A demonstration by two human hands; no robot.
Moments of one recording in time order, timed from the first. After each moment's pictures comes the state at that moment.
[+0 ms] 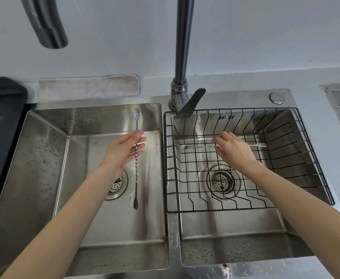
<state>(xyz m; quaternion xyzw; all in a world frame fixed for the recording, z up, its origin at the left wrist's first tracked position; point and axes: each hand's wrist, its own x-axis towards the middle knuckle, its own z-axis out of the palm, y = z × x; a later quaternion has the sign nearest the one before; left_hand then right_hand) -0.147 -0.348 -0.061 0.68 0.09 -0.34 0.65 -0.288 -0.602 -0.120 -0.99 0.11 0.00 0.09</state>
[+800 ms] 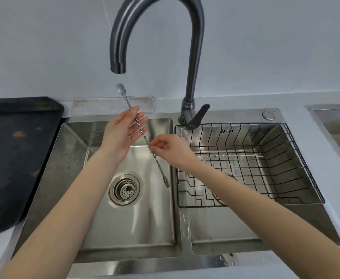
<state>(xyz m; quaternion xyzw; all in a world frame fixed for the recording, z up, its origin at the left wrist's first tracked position) -0.142 -0.329 0.031 0.58 0.03 -0.24 0.78 -0.227 -0.440 0.003 -0.86 0.13 0.02 0.49</state>
